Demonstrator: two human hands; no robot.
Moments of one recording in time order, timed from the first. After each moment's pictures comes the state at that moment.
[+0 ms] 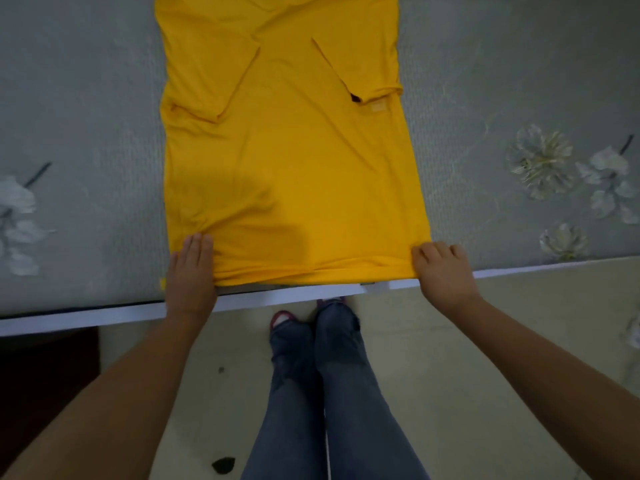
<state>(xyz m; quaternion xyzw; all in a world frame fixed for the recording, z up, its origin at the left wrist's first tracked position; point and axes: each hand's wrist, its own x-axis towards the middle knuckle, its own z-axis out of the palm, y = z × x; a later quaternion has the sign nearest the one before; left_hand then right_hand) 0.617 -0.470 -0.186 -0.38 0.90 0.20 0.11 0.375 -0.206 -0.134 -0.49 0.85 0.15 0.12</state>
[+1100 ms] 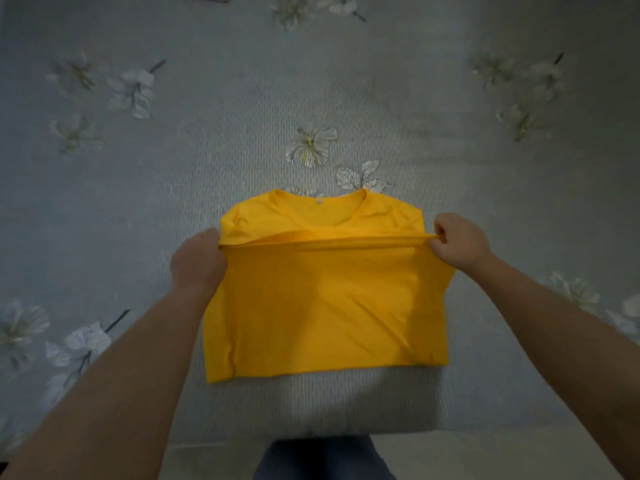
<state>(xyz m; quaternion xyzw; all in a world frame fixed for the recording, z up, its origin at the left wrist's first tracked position) 0.447 -0.666 -0.091 -0.47 0.87 0.13 0.03 0.177 -0.403 -0.075 -0.36 0.91 -0.10 0.20</state>
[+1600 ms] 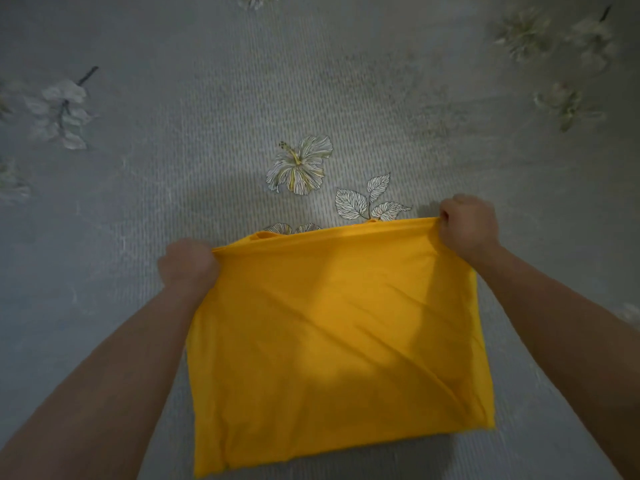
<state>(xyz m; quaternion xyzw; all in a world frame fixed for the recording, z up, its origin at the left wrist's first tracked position) 0.339 -0.763 -0.172 -0.49 0.84 0.07 0.23 0.083 -0.485 -0.166 -0.30 0.95 -0.02 0.11</state>
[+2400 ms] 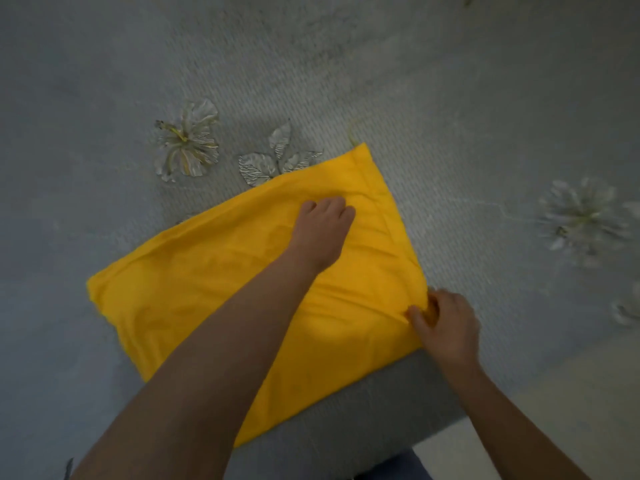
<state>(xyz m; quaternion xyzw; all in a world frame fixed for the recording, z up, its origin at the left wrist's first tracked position) 0.203 -0.557 -0.190 0.06 0.98 0.11 0.18 0.272 -0.339 -0.181 0.07 0.95 -0.17 0.24</state>
